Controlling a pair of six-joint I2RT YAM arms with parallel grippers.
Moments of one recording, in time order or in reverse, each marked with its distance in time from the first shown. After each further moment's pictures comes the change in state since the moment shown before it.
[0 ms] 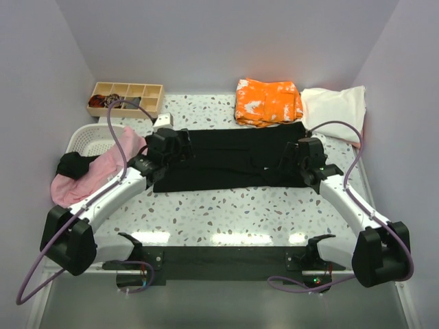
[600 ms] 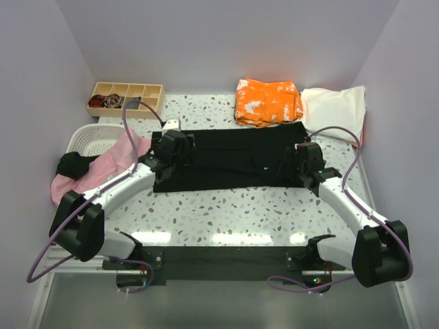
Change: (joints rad) left arm -0.026 0.122 -0.005 0.000 -0.029 0.034; right arm 0.000 -0.002 -0.055 -0.001 -0.014 0.024
